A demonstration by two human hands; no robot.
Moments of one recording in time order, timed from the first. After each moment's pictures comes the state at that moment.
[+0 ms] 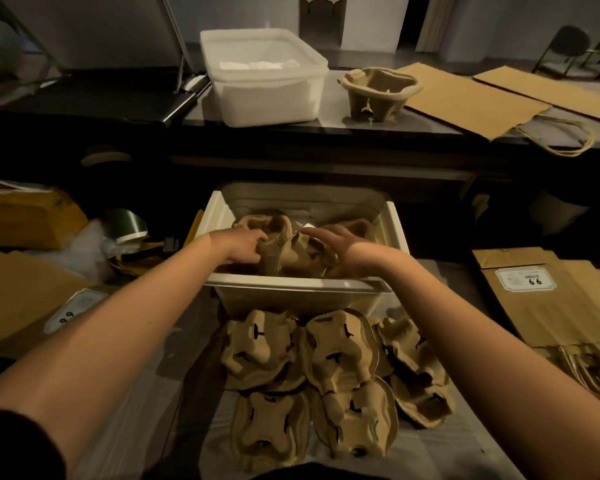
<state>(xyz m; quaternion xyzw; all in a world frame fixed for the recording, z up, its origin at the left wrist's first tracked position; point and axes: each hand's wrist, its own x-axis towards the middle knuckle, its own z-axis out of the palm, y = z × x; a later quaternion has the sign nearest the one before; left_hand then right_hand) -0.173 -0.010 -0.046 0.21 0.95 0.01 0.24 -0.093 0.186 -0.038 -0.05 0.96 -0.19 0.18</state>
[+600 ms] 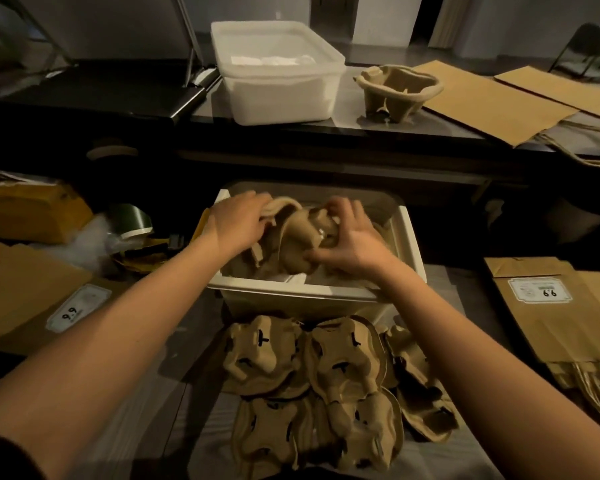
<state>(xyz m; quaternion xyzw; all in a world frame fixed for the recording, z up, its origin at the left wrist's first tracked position) -0.177 -0.015 -0.032 0.23 0.97 0.06 -0.08 -0.101 0.174 -0.036 -0.03 0.95 -0.30 -0.05</state>
